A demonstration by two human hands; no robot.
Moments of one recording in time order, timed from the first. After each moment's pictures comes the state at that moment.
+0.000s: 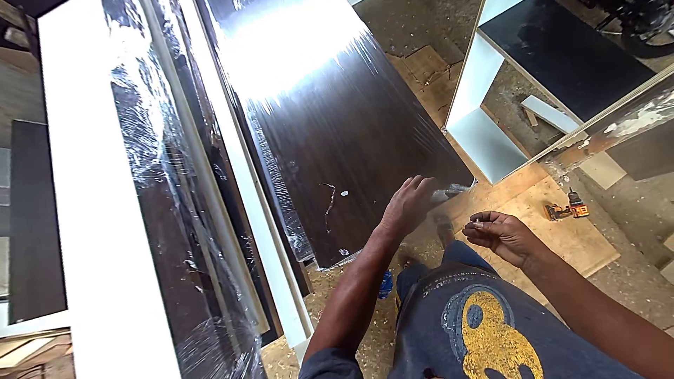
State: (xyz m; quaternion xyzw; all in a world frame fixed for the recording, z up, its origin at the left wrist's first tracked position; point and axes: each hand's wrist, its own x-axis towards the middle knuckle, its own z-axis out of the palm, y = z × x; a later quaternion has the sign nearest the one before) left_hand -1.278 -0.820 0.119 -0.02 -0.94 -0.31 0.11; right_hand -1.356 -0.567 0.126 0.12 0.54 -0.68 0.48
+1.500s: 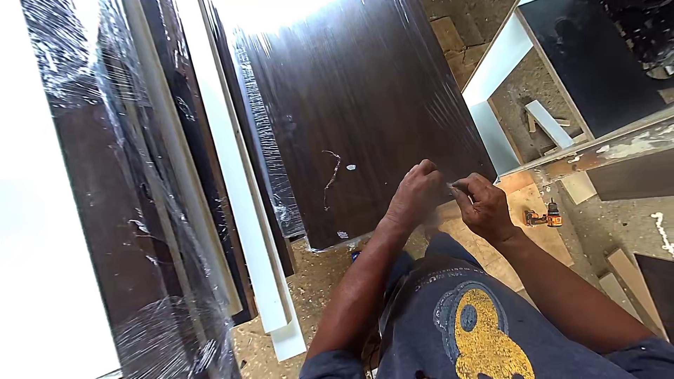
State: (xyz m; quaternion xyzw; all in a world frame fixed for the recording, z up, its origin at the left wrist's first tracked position) left_hand -1.269 -0.826 0.104 0.08 -0.92 -0.37 0.11; right_hand -1.366 -0.655 0.108 -0.48 0.81 -0.33 0.01
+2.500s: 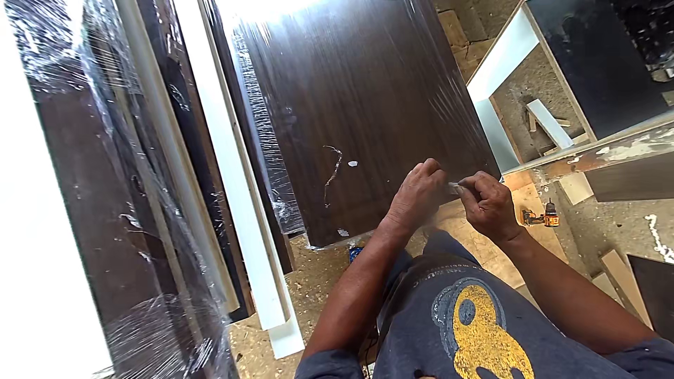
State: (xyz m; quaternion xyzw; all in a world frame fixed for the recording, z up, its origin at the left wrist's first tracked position) left_hand -1.268 -0.826 0.102 0.06 -0.92 -0.35 0.13; right_hand -1.369 -0.657 0.109 -0.48 0.81 -0.34 0.01
